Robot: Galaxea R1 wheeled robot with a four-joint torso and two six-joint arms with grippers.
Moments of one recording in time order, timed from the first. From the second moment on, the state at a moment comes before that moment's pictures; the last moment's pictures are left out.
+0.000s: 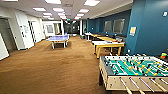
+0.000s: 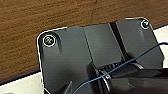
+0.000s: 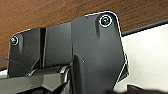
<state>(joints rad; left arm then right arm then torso) 1.49 3.10 -2.84 0.05 -0.01 0.00 -1.51 3.04 -2.81 0.00 0.00 0.04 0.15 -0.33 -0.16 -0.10</state>
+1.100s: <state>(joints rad) 1.50 3.10 -2.84 0.05 -0.01 0.00 -1.52 3.04 -2.81 0.00 0.00 0.05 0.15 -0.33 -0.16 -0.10</state>
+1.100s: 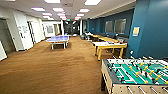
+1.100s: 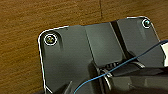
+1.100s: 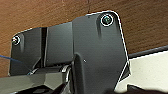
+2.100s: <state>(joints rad) 1.50 3.10 -2.84 0.05 -0.01 0.00 -1.52 3.04 -2.81 0.00 0.00 0.05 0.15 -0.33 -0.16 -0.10</state>
